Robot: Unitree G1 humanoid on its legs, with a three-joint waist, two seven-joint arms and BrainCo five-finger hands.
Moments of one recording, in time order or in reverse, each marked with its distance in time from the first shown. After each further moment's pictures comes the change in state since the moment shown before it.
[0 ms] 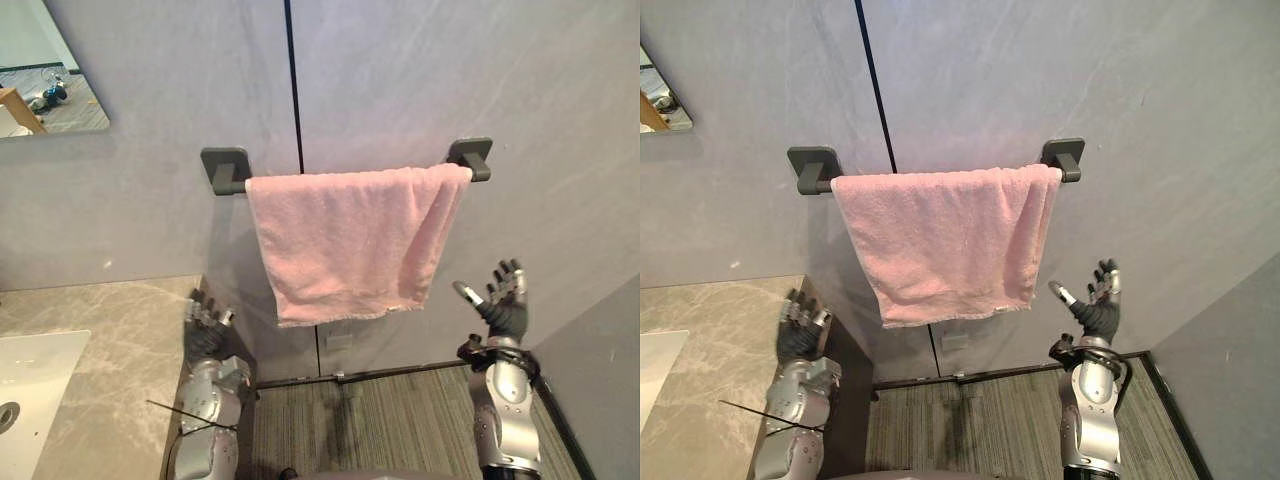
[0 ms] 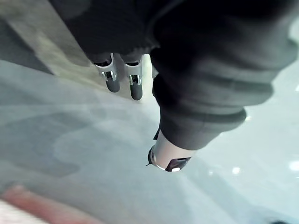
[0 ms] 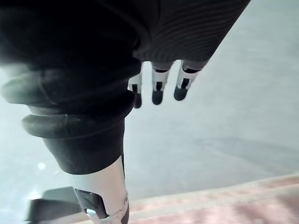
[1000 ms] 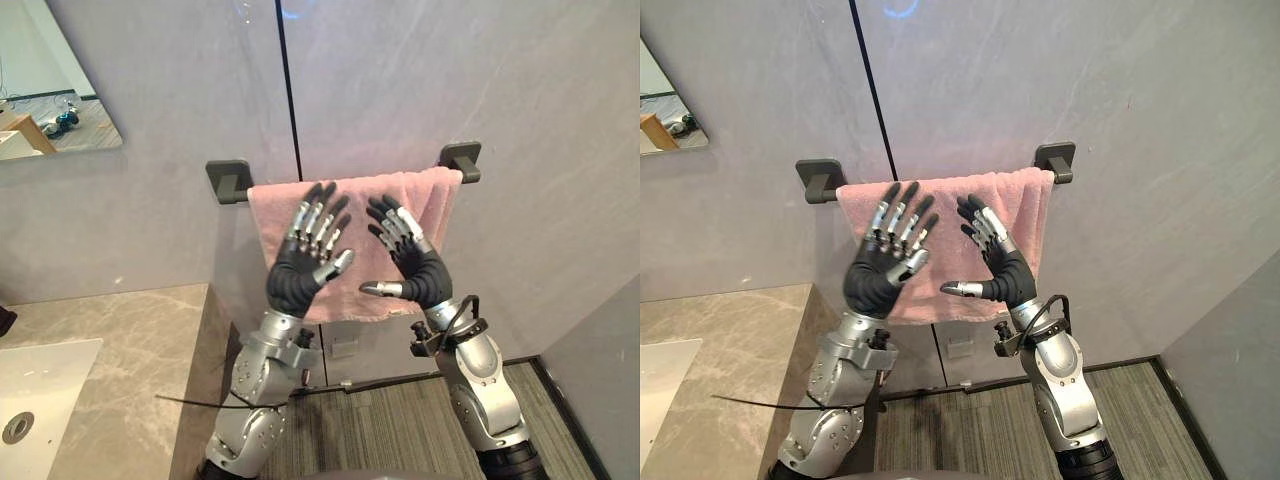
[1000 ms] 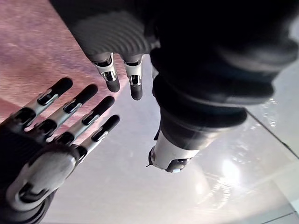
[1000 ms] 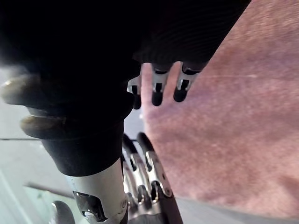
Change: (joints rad) left arm -0.173 0.097 -0.541 -0.206 -0.197 -0.063 -0.374; right arm -0.124 -0.199 0.416 -0.030 0.151 -0.077 0.465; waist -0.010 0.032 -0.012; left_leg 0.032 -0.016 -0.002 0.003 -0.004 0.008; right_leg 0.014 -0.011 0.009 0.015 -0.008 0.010
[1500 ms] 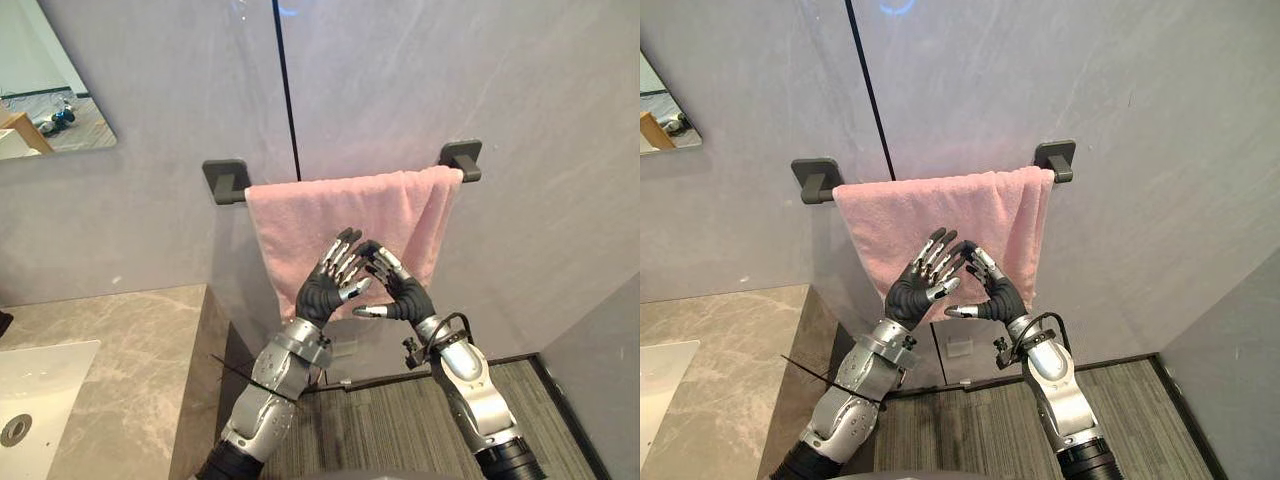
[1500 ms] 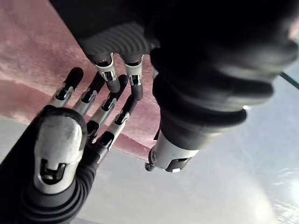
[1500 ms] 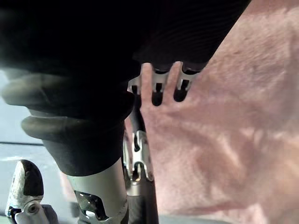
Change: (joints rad) left arm -0.078 0.010 -0.022 0.299 0.019 0.041 -0.024; right arm -0.003 -0.026 0.010 0.229 -0.121 0.030 -0.008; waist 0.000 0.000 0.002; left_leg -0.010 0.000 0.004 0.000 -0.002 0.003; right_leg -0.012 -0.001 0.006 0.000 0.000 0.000
